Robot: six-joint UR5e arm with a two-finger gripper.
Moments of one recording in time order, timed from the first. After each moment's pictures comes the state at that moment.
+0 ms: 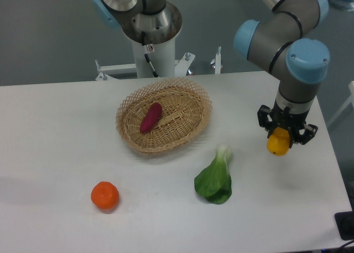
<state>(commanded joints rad) 2.71 -1.99 -1.47 -1.12 1.58 1.30</state>
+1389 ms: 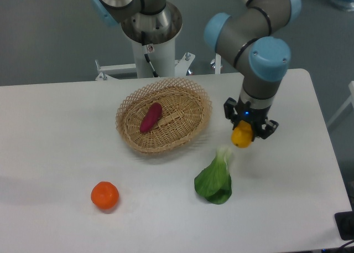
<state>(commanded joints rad) 2.60 -1.84 -1.71 -1.14 1.53 1.29</state>
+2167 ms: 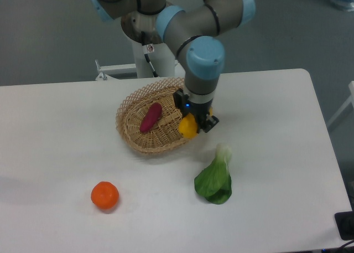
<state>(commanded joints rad) 2.46 -1.74 -1.92 -1.12 1.55 1.29</state>
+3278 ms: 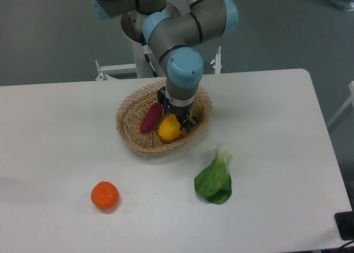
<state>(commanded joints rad) 2.44 -1.75 -1.94 -1.12 1.54 1.29</state>
